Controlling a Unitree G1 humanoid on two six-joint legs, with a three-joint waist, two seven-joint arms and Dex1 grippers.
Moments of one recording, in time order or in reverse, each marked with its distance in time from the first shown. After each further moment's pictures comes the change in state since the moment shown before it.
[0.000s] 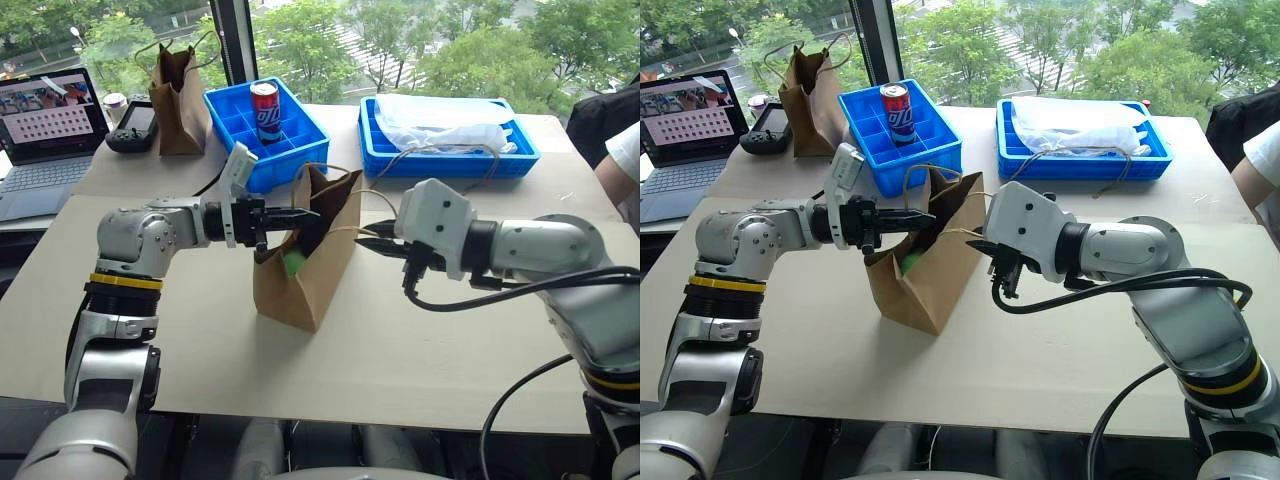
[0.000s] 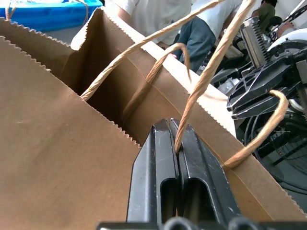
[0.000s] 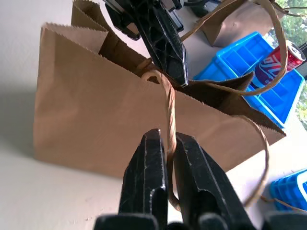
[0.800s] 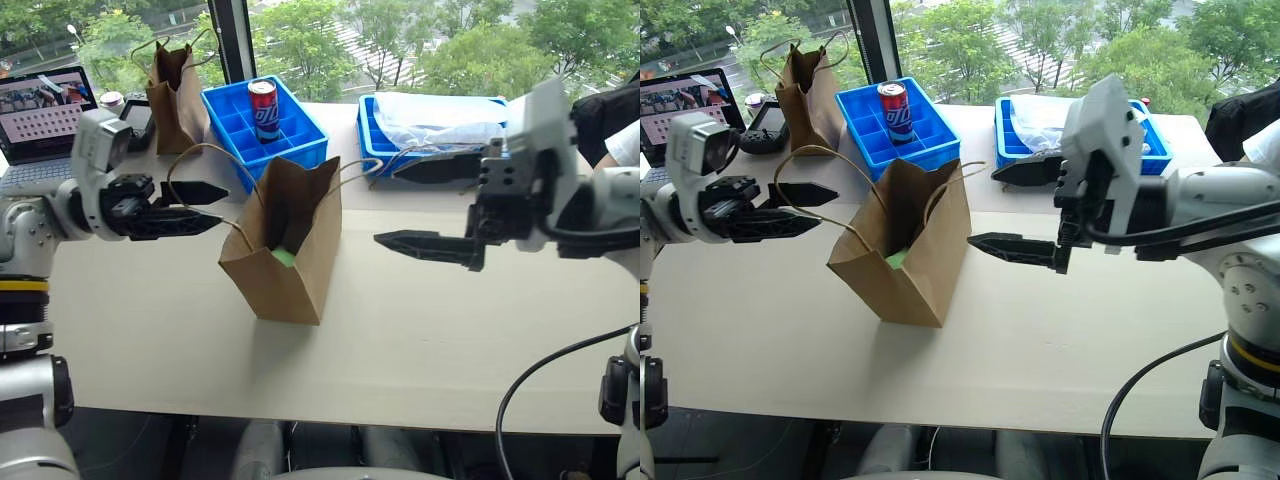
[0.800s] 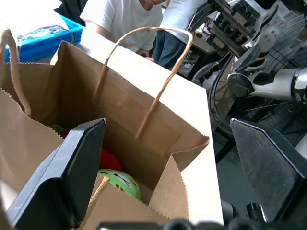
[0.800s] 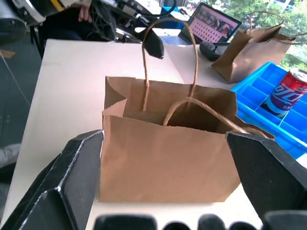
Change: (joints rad) left arm 0.060 0.260 0.135 0.194 0.040 -0.283 -0.373; right arm 0.011 -0.149 -0.295 0.116 0.441 0.179 0.015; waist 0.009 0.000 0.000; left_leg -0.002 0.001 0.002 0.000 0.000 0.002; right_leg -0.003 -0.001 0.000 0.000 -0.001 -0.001
